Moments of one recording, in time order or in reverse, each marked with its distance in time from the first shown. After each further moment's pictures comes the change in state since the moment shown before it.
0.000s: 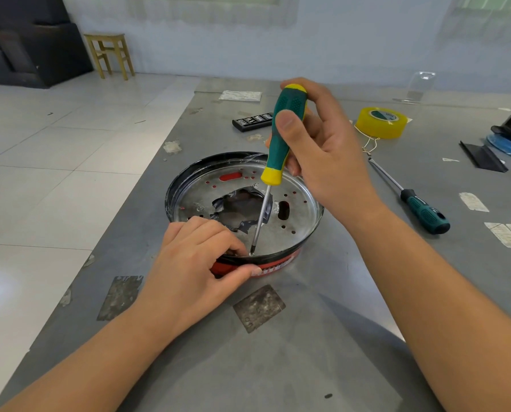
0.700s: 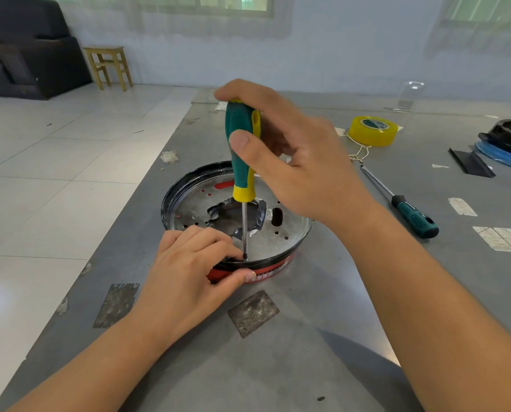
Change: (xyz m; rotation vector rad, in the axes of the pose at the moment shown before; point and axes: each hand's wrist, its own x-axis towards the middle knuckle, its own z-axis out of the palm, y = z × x) left_hand -0.001 0.001 0.000 0.048 -0.035 -0.004; right_hand -0.004 -0.042 0.011 -0.418 -0.180 -0.301
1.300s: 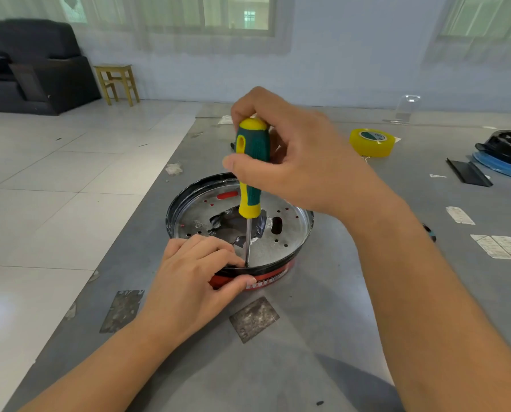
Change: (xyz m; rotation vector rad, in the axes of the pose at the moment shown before) left_hand -0.001 0.002 0.001 -0.001 0.042 0.000; right_hand 0.011 -0.023 -0.020 -0.128 -0.140 0.111
